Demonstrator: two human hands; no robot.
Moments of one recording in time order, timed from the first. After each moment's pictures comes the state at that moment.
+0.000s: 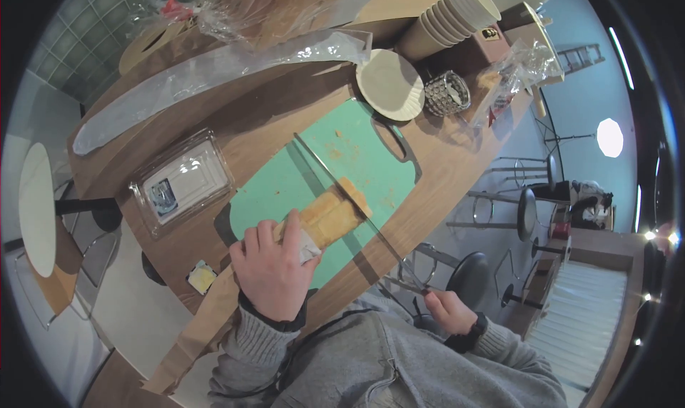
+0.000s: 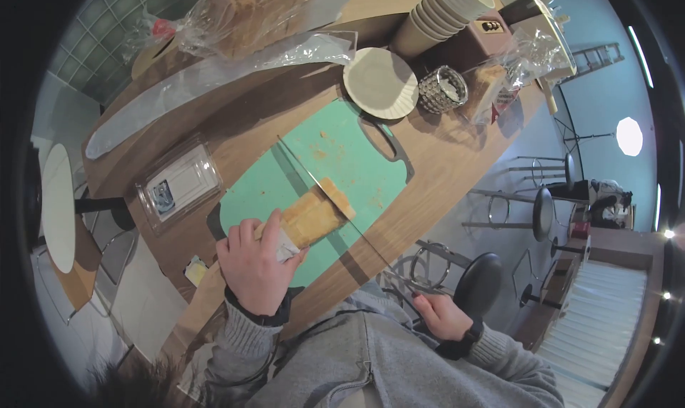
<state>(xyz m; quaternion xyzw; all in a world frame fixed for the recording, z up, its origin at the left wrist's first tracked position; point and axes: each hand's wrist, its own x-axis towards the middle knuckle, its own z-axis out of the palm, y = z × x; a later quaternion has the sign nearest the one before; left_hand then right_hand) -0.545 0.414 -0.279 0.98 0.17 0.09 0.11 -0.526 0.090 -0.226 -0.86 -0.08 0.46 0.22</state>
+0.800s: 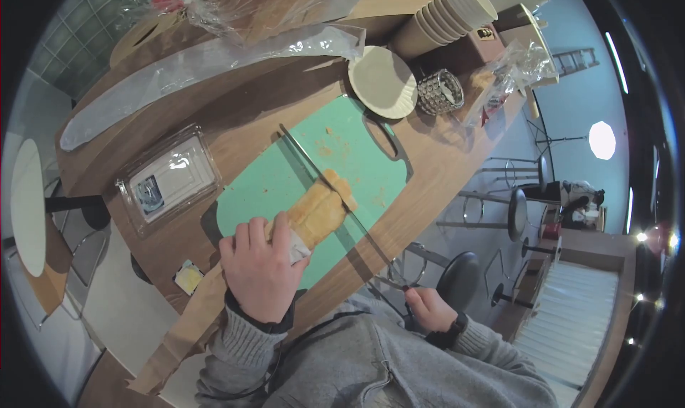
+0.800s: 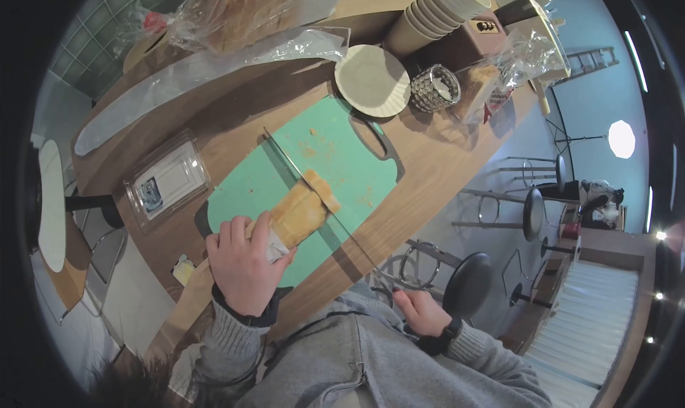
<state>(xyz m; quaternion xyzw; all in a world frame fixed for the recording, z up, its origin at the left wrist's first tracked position) -0.544 0.416 -0.281 0.98 0.13 0.09 0.12 -0.533 0.085 -0.250 -0.86 -0.07 0.46 0.21</state>
